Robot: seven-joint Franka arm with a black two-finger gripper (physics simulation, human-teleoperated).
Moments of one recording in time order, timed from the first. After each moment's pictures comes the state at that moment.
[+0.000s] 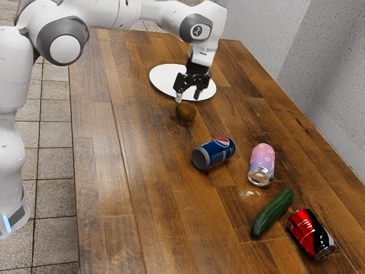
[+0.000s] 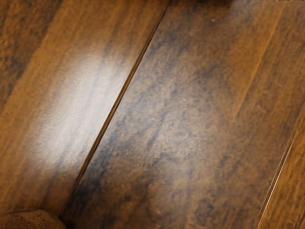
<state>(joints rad) 0.32 0.22 -0.04 -1.55 -0.09 1.64 1.41</state>
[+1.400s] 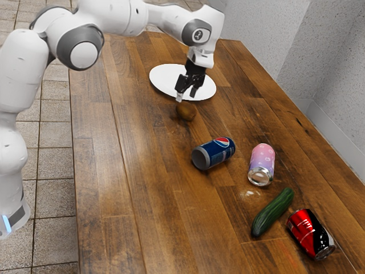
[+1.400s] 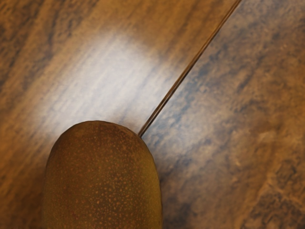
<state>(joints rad) 0.39 0.37 -0.03 -1.41 -0.06 1.64 1.30</state>
